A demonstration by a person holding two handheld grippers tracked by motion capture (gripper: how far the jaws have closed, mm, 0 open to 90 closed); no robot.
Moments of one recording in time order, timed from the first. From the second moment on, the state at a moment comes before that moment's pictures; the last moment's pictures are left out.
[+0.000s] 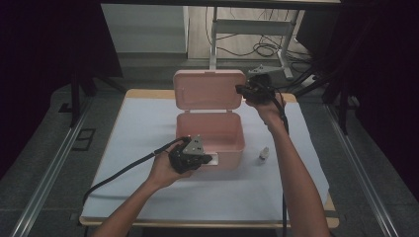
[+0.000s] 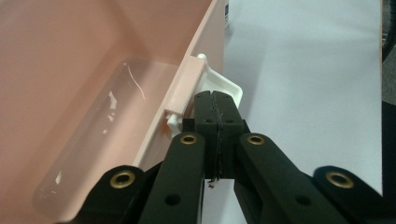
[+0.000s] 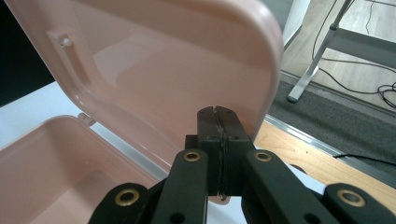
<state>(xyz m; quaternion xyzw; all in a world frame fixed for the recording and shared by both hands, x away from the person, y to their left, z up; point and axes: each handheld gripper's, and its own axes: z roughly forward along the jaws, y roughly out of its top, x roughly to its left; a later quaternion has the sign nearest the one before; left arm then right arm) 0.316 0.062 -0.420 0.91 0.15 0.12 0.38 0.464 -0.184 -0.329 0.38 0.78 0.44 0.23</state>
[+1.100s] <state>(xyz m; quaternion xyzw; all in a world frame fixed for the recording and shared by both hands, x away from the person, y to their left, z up) 0.316 0.062 -0.420 0.90 0.15 0.12 0.38 0.463 -0.206 -0.359 0.40 0.79 0.41 0.22</state>
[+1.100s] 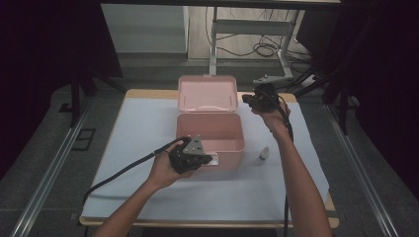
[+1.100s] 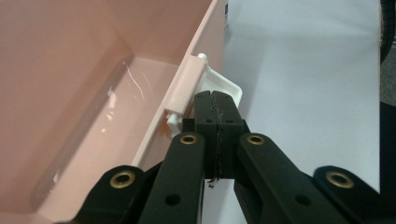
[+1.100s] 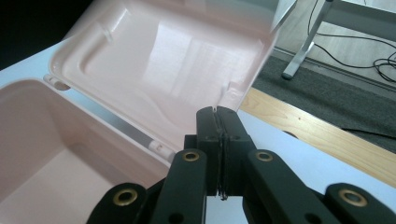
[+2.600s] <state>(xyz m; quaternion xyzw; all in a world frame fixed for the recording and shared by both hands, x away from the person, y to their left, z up) 0.317 0.063 -0.422 0.90 0.16 0.10 0.39 0.408 -0.251 -0.380 0.38 0.84 0.36 0.17</state>
